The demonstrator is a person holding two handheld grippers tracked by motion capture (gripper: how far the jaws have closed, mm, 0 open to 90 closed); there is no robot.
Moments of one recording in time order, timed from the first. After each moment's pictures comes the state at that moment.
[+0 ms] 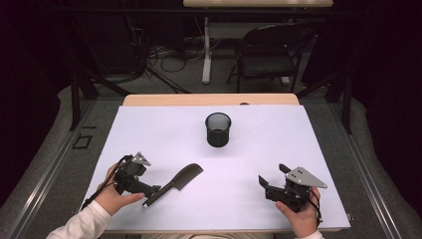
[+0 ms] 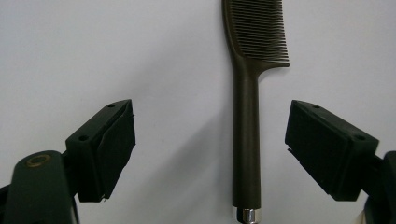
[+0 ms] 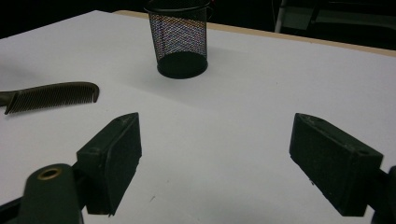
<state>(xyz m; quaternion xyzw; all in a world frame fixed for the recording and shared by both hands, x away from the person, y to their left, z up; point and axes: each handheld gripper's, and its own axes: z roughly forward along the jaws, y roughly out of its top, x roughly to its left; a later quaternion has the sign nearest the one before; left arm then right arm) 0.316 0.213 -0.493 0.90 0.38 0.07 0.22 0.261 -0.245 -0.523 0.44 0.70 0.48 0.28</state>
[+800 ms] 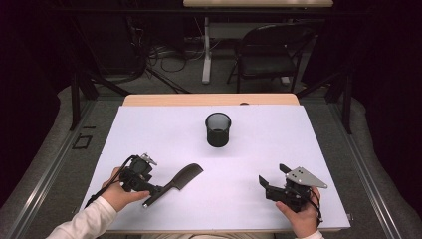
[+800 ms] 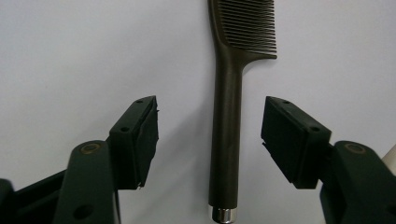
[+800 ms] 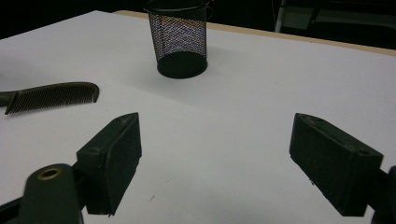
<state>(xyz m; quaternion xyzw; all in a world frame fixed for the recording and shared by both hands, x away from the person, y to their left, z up) 0.321 0.198 -0.496 0.90 0.39 0.03 0.19 0.261 -0.245 -0.523 0.44 0.70 0.48 0.28</state>
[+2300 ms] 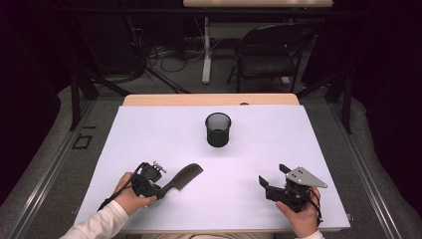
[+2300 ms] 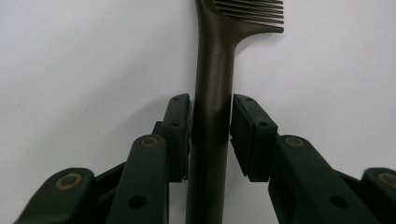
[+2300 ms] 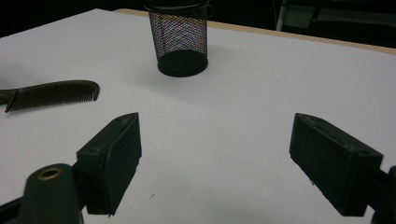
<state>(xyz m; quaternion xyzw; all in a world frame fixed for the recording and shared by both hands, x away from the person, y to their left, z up) 0.317 0.177 -0.524 0.90 0.40 0.02 0.14 0.261 -0.246 -0.524 0.44 0.71 0.48 0.28</state>
